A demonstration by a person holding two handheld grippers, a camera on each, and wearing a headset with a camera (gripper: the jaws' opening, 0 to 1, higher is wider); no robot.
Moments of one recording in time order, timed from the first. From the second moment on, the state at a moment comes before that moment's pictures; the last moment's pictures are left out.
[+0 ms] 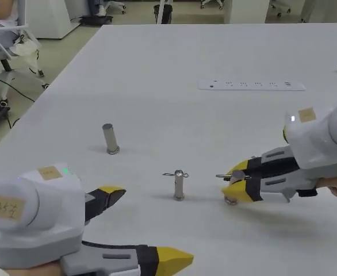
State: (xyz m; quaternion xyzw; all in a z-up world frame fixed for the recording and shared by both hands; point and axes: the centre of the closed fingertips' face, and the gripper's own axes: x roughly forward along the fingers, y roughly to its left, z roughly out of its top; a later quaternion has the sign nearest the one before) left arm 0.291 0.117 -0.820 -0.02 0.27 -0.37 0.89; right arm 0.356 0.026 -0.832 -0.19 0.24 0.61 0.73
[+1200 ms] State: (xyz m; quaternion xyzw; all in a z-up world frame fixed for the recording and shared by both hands) left arm 0.275 0.127 -0.821 0.00 0.29 -0.37 0.88; right arm 0.312 -0.041 -0.790 -0.09 0.26 0.51 0.82
